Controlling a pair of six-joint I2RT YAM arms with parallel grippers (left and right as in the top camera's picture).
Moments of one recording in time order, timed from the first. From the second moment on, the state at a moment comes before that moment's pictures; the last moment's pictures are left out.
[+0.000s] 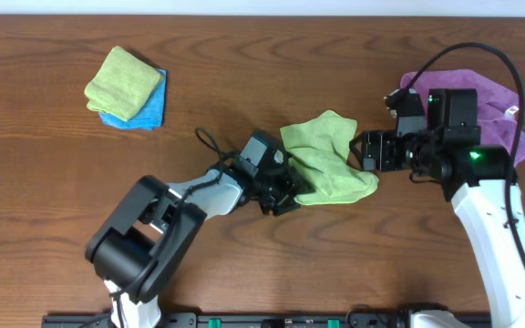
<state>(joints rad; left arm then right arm) -0.63 1.93 0.90 0.05 0.68 -1.29 0.05 1.32 1.11 -0.80 -0.37 0.04</state>
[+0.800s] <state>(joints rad) -0.29 1.80 0.88 -0.40 0.68 -0.72 0.05 1.32 1.09 -0.92 -0.37 0.04</state>
